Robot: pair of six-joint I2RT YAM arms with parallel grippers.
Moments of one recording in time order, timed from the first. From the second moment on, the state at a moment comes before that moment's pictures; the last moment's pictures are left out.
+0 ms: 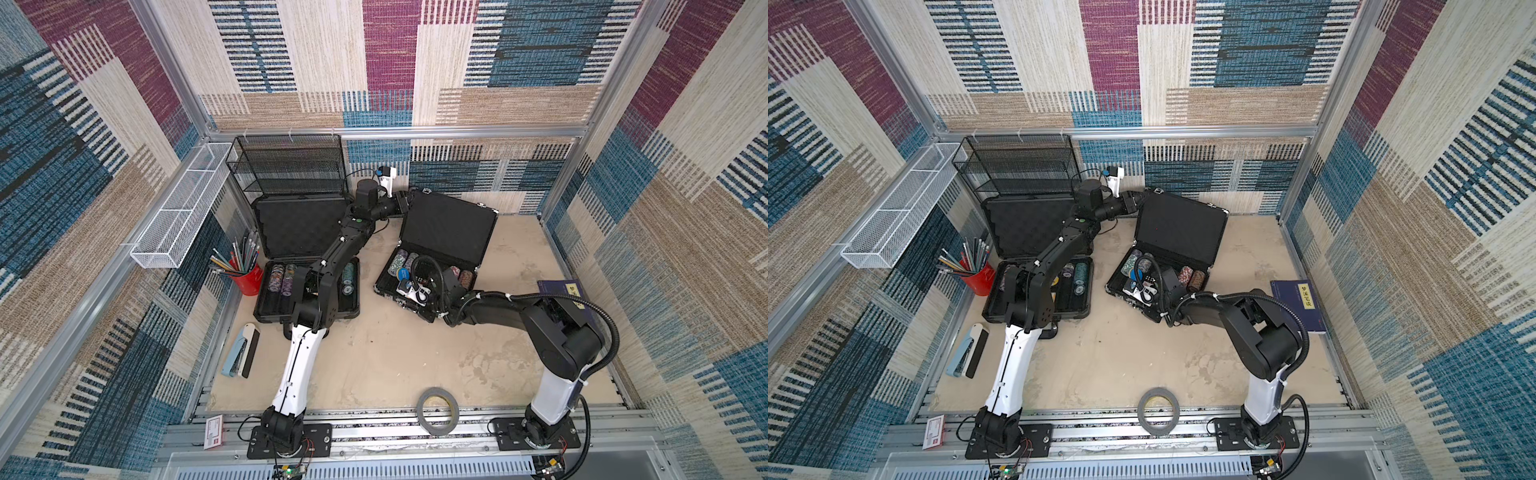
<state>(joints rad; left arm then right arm) -0.37 2.47 2.30 0.08 0.60 -0.60 0.61 1.80 0.93 0.06 -0.25 -0.52</state>
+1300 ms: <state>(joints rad) -0.11 1.35 1.18 0.07 0.42 -0.35 0.44 1.18 0.63 0.08 -0.04 -0.25</state>
